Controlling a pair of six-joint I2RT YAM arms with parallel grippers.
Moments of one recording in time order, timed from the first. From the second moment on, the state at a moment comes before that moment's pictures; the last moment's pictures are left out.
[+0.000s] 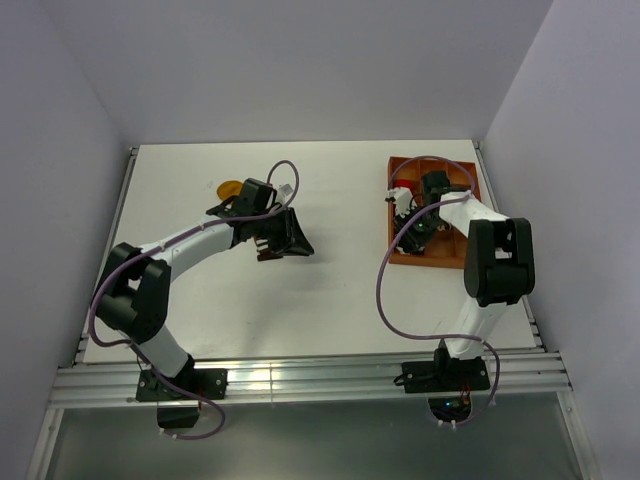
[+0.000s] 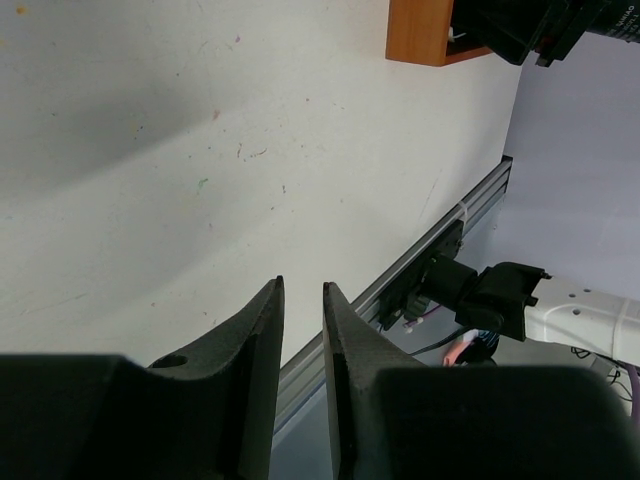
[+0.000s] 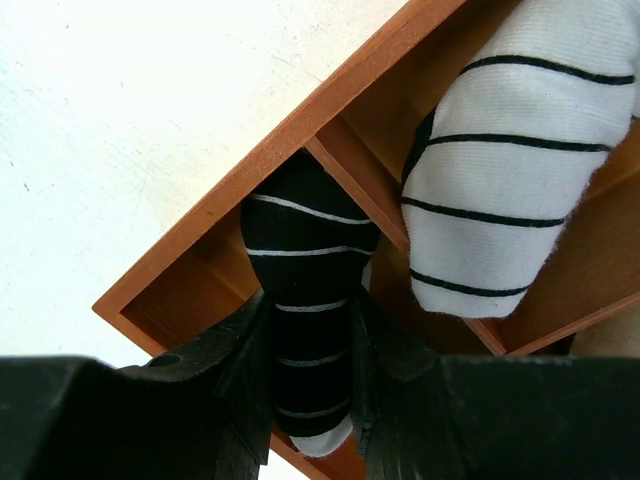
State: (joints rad) left arm -0.52 1.65 1.11 -0.30 0.57 -0.75; right arm 0.01 1.80 1.16 -0.68 -0.33 -0.65
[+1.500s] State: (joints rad) left arm -0.48 1.85 1.36 -0.50 -0.14 -0.71; right arm -0.04 1.54 1.24 -0.79 -0.39 -0.61
